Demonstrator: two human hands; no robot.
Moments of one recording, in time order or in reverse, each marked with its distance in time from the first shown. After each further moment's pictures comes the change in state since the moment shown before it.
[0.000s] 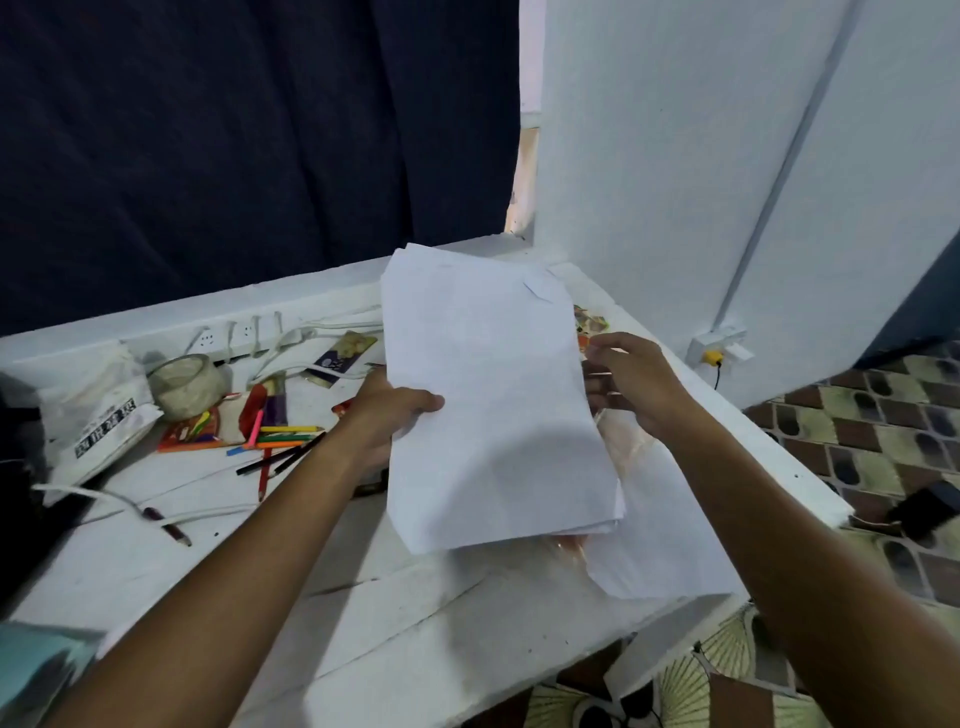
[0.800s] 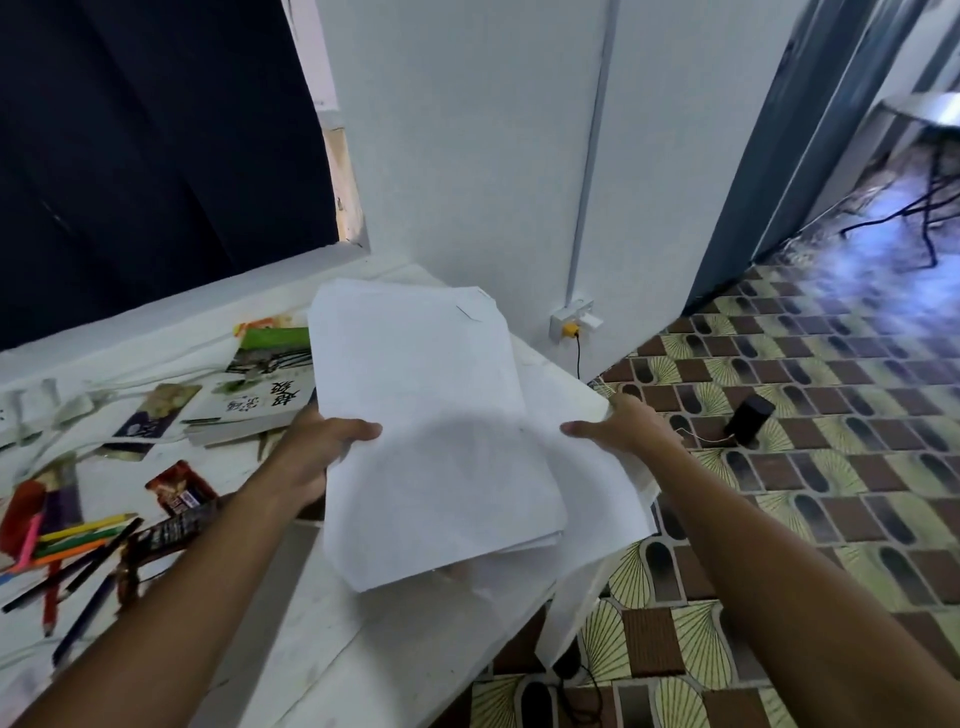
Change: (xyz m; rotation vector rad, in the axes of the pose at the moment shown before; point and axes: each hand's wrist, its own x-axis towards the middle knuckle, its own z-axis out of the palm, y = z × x) left_hand 0.047 -0.029 0.080 0.058 -0.197 -0.057; right_hand 0.003 0.103 -0.171 -0.954 0.332 0.368
